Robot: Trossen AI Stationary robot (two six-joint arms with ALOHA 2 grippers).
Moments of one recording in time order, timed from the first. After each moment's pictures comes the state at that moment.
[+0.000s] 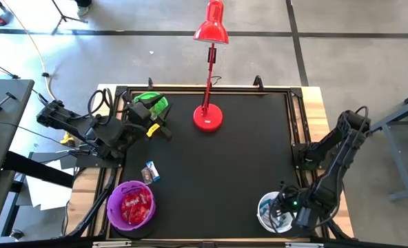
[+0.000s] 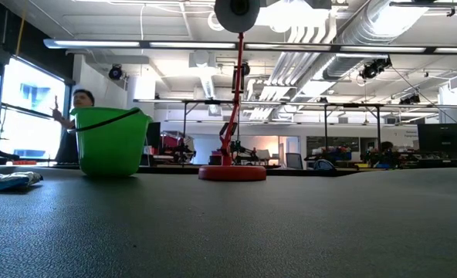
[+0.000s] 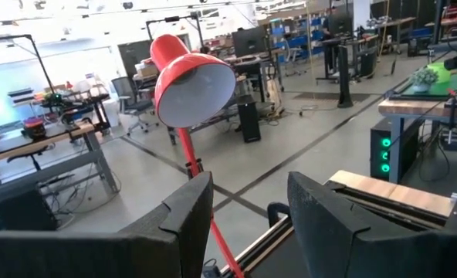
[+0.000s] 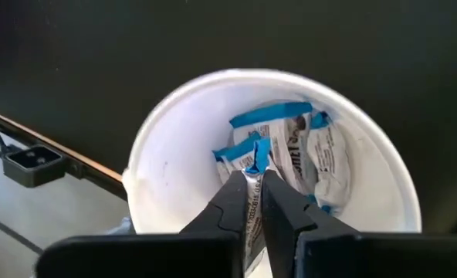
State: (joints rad) left arm -0.42 1.20 1.32 -0.07 -1.29 0.21; right arm 1.04 1.46 1.17 -1.06 0.30 2.27
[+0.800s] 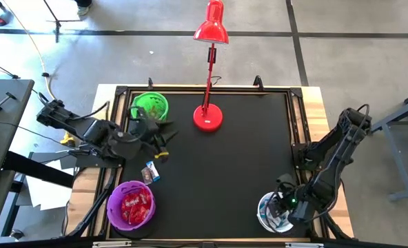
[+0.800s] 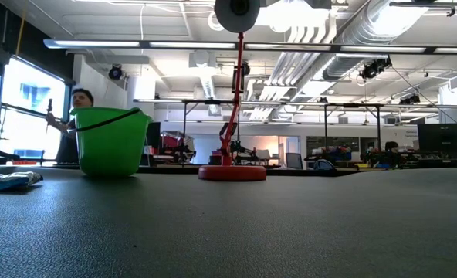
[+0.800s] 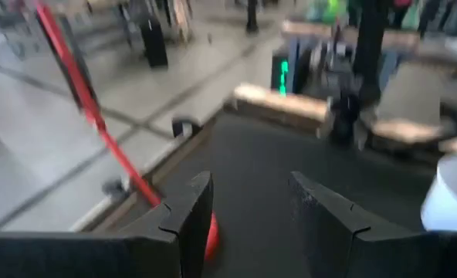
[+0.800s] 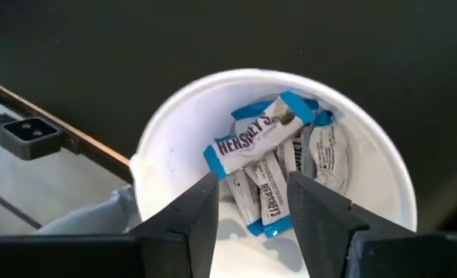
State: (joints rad) left arm -0.45 1.19 1.32 -0.61 -0.95 -0.37; right arm 0.98 1.43 1.16 -1.03 0.22 2.11
